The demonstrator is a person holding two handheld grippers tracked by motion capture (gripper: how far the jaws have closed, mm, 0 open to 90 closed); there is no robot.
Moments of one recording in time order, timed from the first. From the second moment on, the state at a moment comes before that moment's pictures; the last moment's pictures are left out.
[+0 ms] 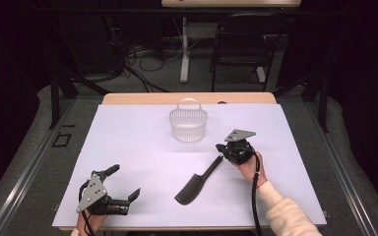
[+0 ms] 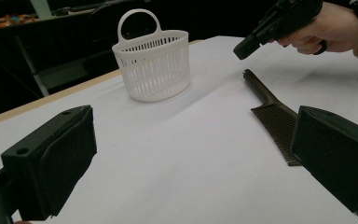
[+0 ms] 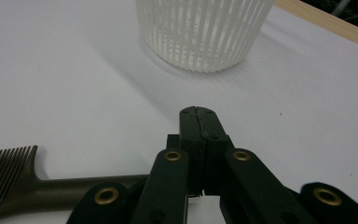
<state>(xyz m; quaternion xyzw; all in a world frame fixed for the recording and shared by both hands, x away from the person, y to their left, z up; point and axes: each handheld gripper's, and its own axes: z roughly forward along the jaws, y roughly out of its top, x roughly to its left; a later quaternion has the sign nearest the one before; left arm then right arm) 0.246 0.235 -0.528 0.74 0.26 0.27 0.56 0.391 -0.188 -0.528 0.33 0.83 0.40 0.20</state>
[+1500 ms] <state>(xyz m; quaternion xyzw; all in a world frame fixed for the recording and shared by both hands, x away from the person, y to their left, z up) 0.246 0.236 -0.528 0.74 0.26 0.27 0.56 0.399 -0.183 -0.545 0.35 0.88 0.28 0.16</state>
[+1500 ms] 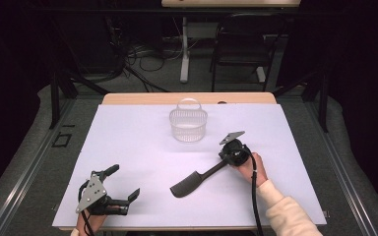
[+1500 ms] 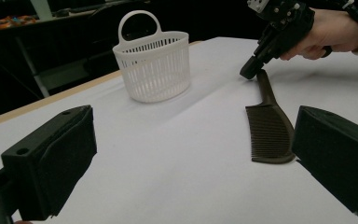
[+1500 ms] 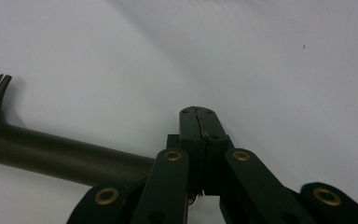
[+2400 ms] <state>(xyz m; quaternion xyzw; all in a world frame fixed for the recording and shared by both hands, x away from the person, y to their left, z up) 0.245 0.236 -0.527 0.74 0.26 0.27 0.56 0.387 -0.186 -0.544 0.35 0.89 0.27 0.14</state>
